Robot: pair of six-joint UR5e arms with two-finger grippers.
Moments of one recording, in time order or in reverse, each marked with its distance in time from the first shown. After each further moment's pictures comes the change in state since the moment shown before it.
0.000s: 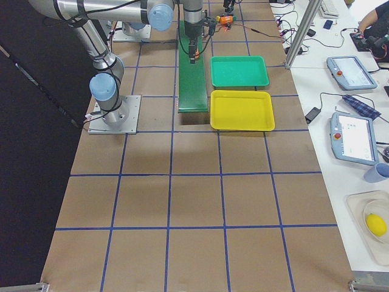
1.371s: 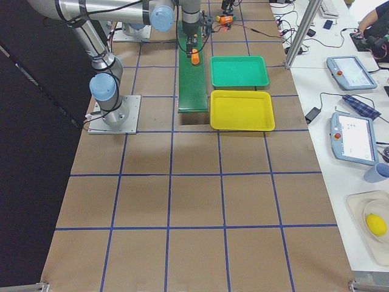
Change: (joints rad) left arm 0.011 -0.033 -0.024 -0.006 -0.001 0.016; right arm 0.061 0.010 0.028 0.021 0.206 -0.016
